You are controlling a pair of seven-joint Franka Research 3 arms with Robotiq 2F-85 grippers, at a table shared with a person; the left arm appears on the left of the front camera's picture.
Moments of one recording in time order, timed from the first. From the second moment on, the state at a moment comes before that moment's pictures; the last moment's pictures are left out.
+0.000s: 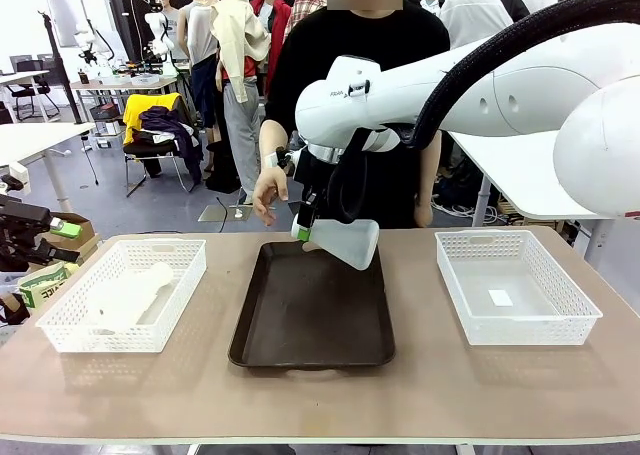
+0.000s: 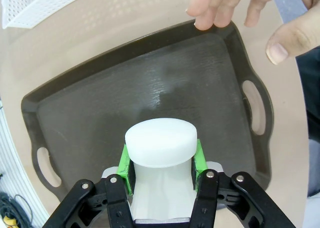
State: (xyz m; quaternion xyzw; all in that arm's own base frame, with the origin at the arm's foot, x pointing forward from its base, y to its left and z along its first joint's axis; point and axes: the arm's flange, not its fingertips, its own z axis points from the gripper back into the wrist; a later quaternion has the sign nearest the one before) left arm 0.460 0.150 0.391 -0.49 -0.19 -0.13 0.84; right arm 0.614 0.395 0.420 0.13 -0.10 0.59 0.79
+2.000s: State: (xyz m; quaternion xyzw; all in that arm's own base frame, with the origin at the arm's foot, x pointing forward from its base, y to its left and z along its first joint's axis) left arm 0.460 0.150 0.391 -0.49 -0.19 -0.13 0.84; right arm 0.599 0.329 0.334 0.50 -0.48 0.57 0.43
